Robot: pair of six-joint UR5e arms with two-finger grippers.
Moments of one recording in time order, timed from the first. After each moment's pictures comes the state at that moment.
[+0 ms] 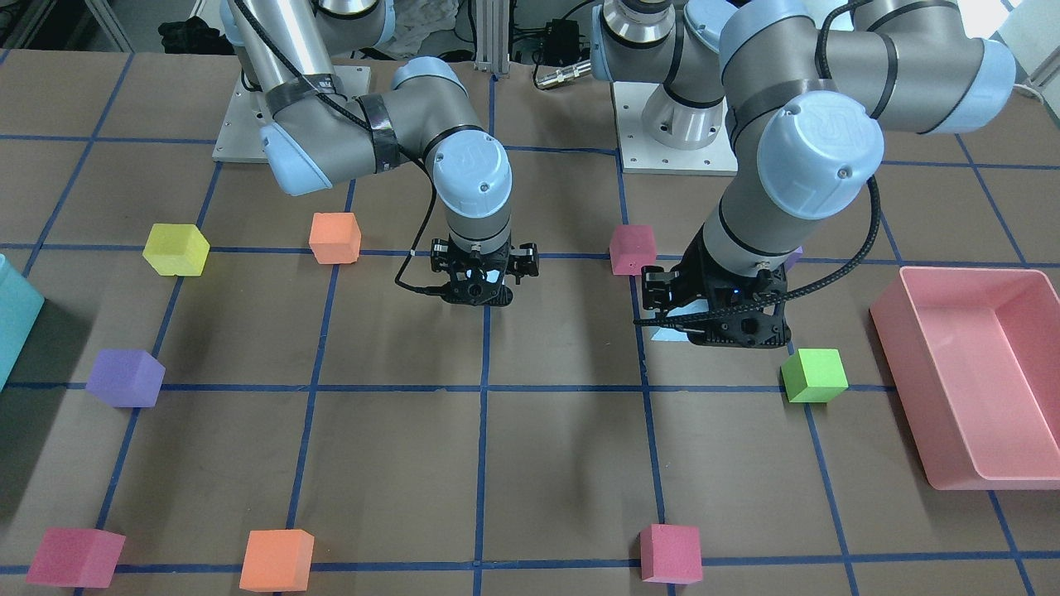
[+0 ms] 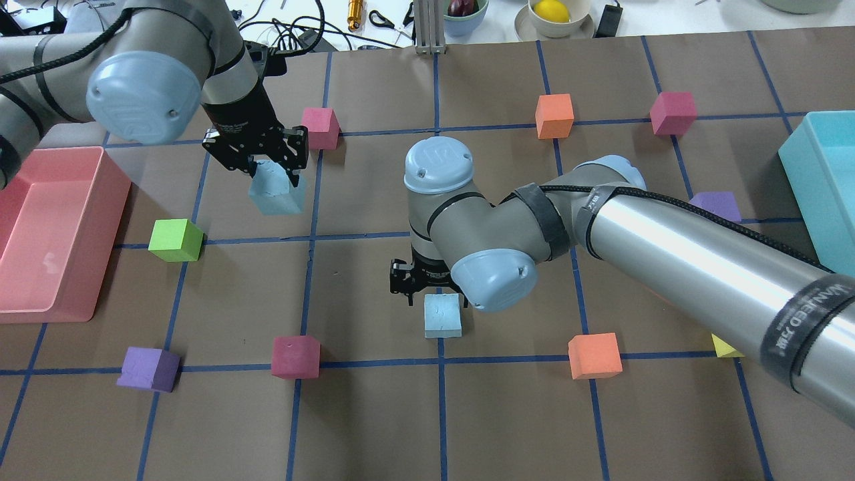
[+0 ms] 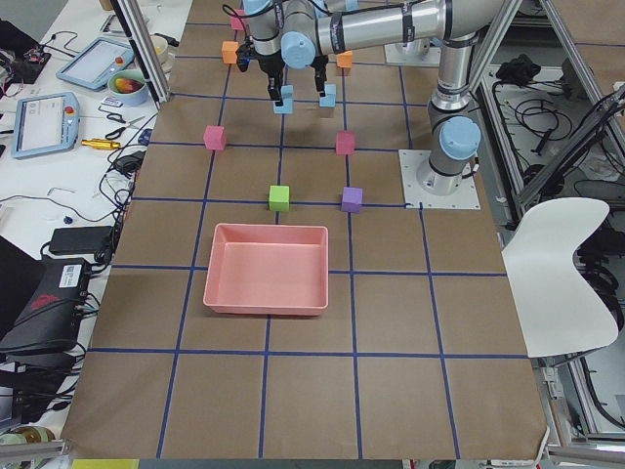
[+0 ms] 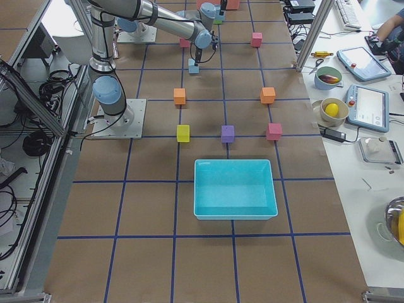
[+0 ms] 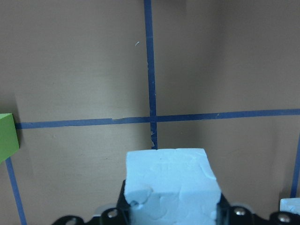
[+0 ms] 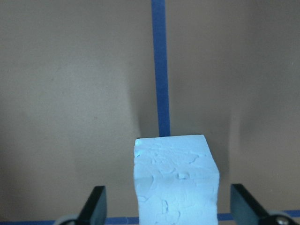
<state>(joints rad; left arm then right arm) -1.59 -1.79 -1.57 -1.48 1.56 0.01 2.01 -1.23 1.83 -2.03 -1.45 0.50</state>
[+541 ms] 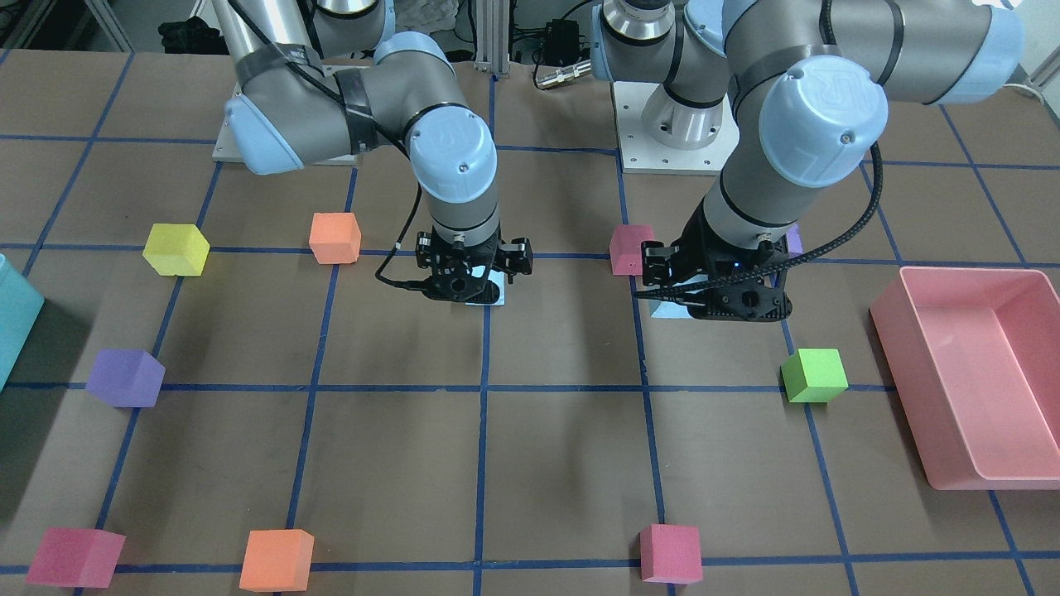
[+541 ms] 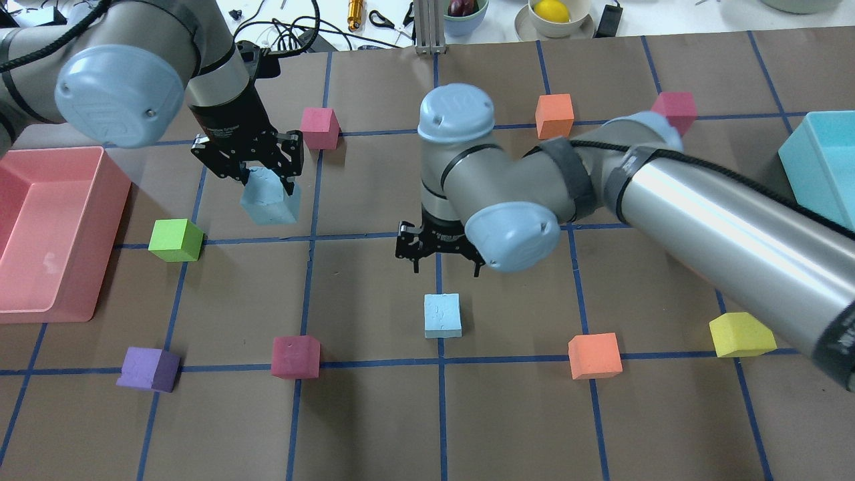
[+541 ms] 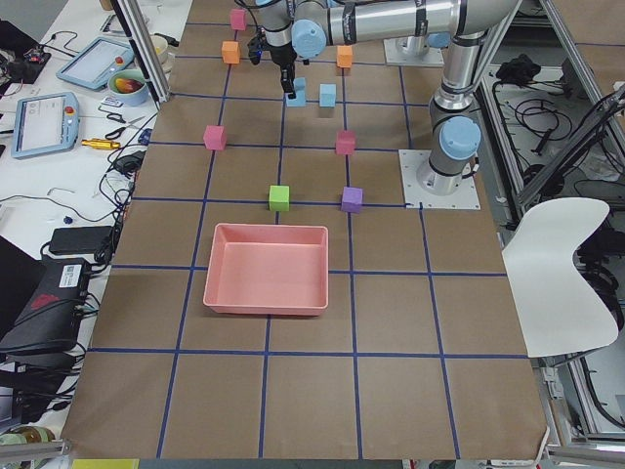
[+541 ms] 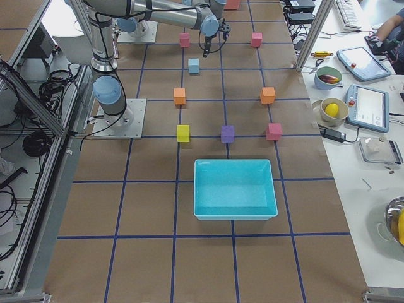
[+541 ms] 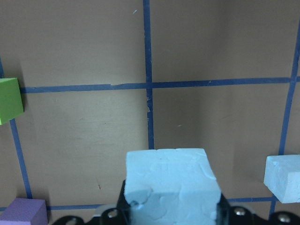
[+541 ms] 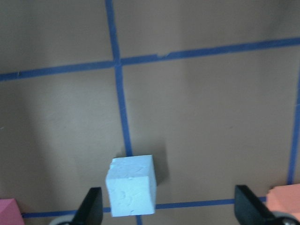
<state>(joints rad) -1.65 -1.74 -1.61 -1.53 1.56 -0.06 1.85 -1.32 1.62 -1.75 -1.49 0.37</state>
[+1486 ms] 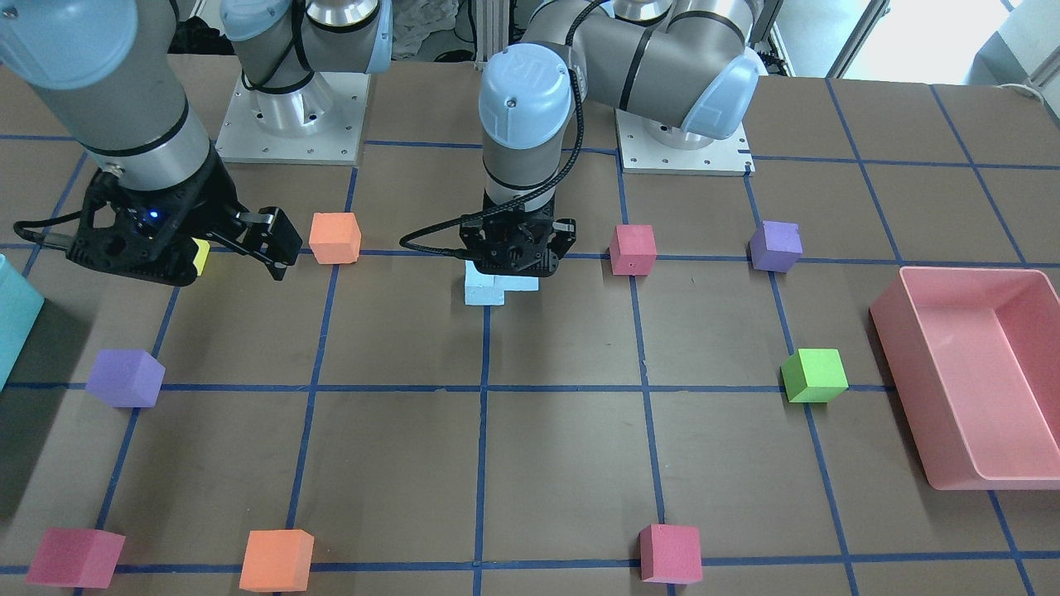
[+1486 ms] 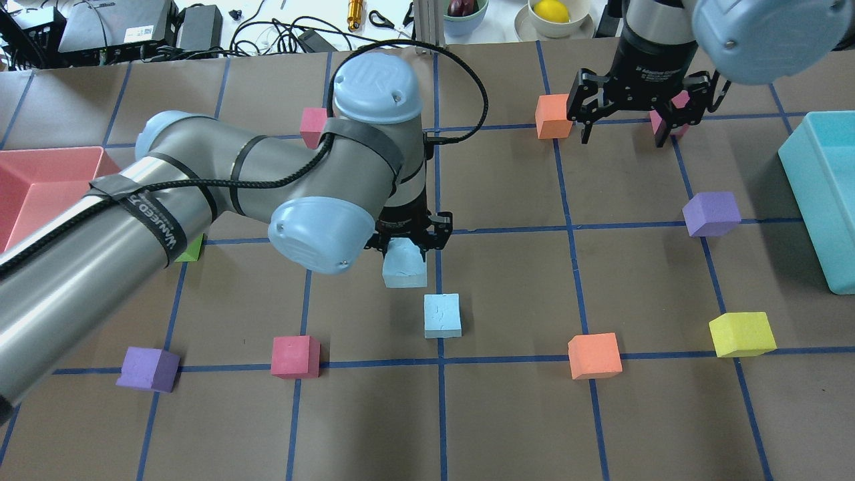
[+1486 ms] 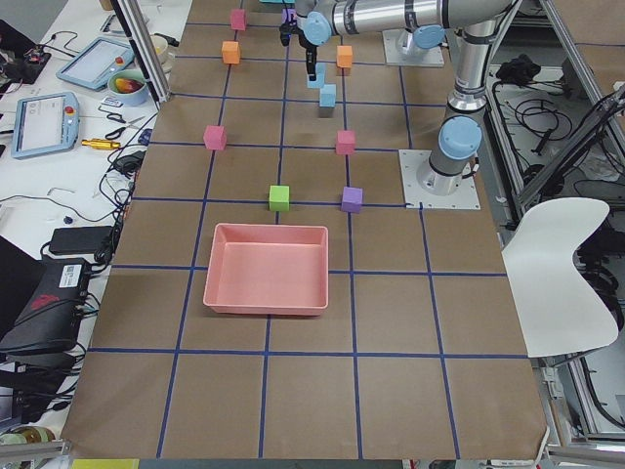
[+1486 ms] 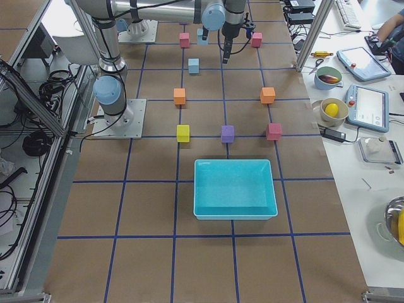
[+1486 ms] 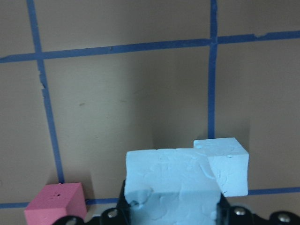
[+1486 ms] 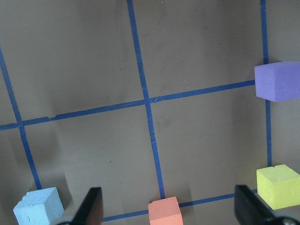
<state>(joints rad) -1.99 -1.81 -1.74 -1.25 1.56 -0.38 1.57 -1.44 1.48 -1.55 -1.62 0.17</state>
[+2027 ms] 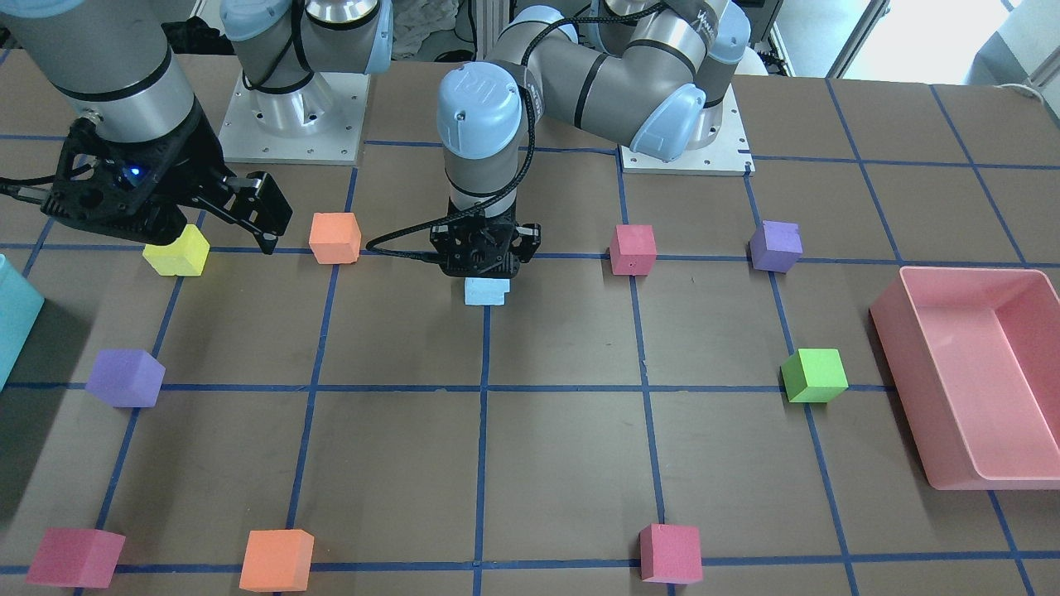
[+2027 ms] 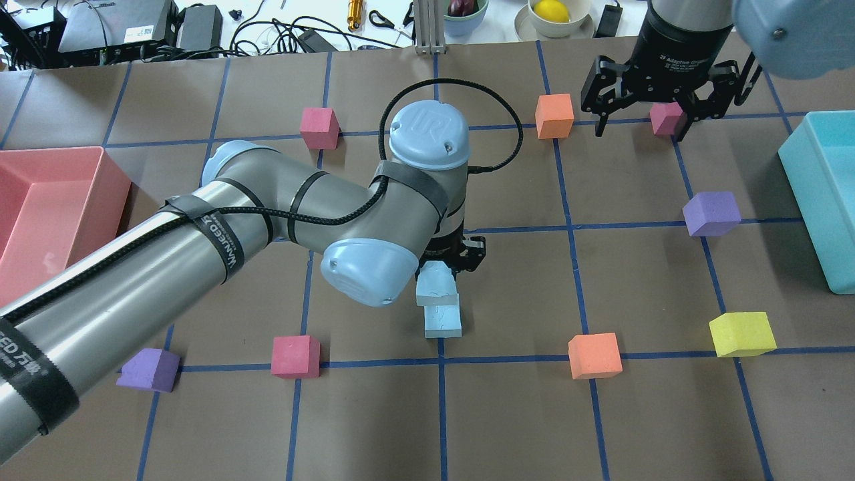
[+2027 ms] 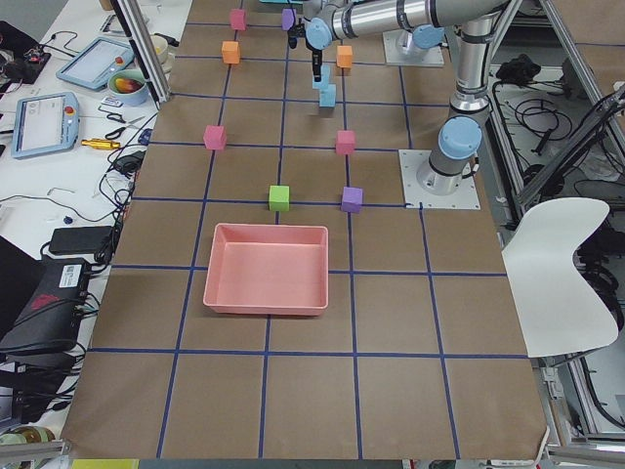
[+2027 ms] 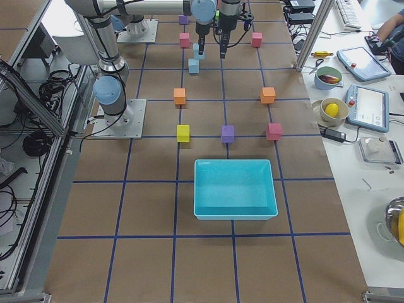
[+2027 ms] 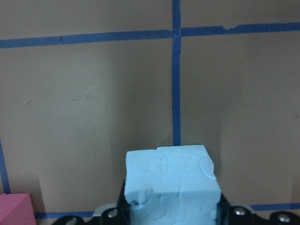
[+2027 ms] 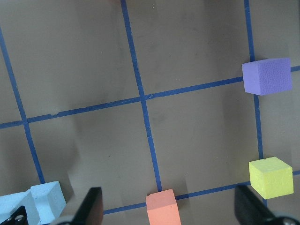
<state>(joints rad) -2.06 -1.86 -1.76 -1.17 1.56 -0.45 1.57 -1.49 1.48 -1.53 -1.61 0.17</state>
